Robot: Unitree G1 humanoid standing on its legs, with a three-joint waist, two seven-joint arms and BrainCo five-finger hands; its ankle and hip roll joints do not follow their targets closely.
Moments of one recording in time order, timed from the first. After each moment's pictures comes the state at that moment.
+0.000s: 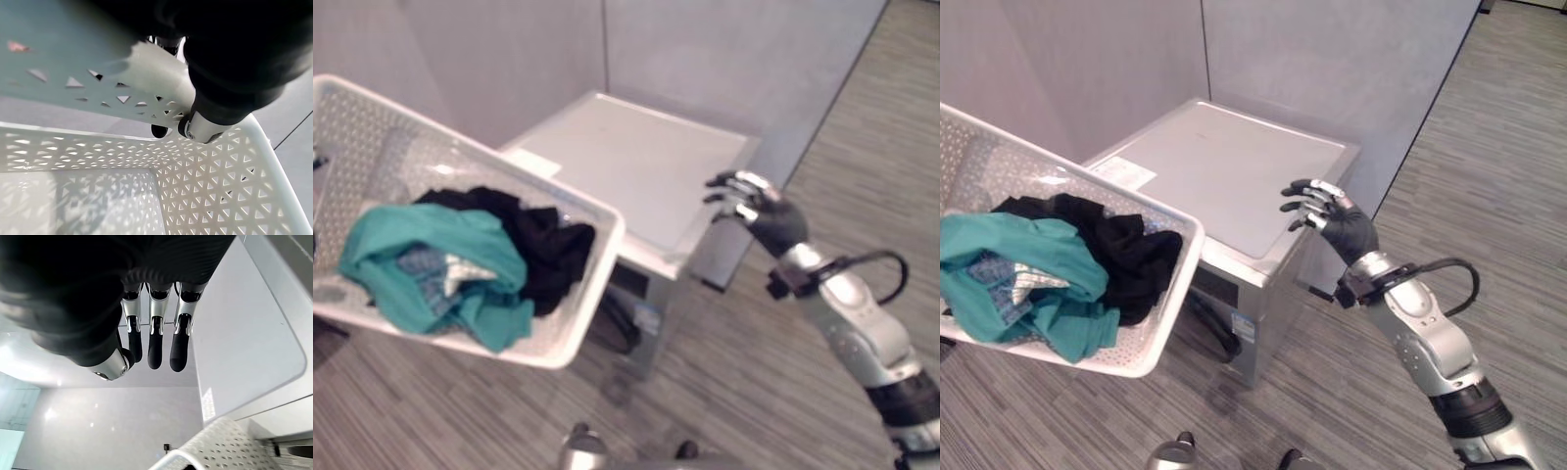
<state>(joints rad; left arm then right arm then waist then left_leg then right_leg) -0.27 1.32 0.03 0.37 -0.61 -0.08 0.15 -0.30 -0.74 0.22 -0.21 0.82 0.05 0.03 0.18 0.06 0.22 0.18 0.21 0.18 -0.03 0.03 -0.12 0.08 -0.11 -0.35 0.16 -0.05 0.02</state>
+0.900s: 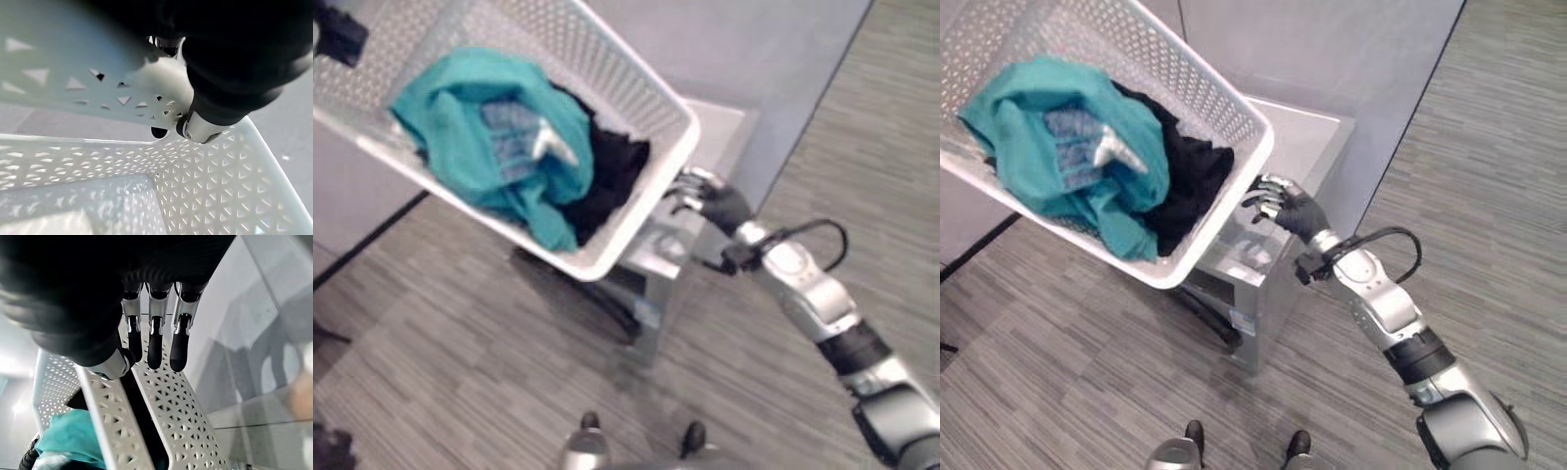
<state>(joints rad) -1.71 1.14 -1.21 0.97 -0.73 -0.08 0.00 -0.54 -0.65 0.41 -0.02 0.67 0.04 0.05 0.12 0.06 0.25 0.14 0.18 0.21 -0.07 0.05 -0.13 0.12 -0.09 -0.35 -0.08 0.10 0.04</state>
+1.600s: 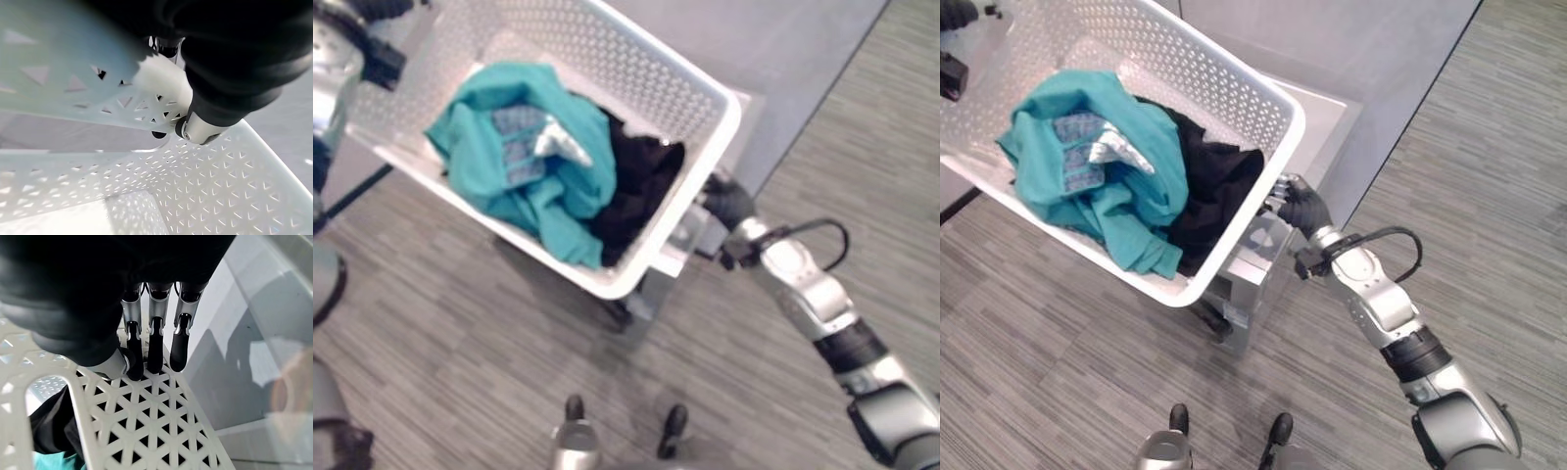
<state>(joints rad) -1.58 1.02 -1.03 1.02 -0.65 -0.05 0.00 -0.58 -0.63 0.39 0.01 0.65 0.04 -0.04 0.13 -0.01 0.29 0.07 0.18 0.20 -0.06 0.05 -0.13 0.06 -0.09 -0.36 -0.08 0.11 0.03</state>
